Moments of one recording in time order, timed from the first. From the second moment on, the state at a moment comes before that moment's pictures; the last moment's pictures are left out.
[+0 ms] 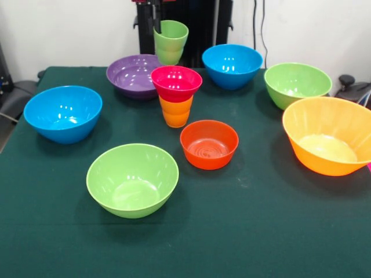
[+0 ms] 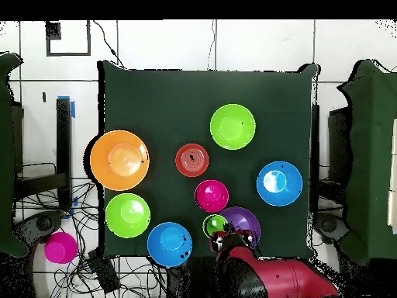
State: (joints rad) arm -0.89 -1.04 0.41 2.41 -0.64 0.10 1.78
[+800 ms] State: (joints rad) arm -0.82 -1.03 0.37 2.41 -0.64 0.10 1.78
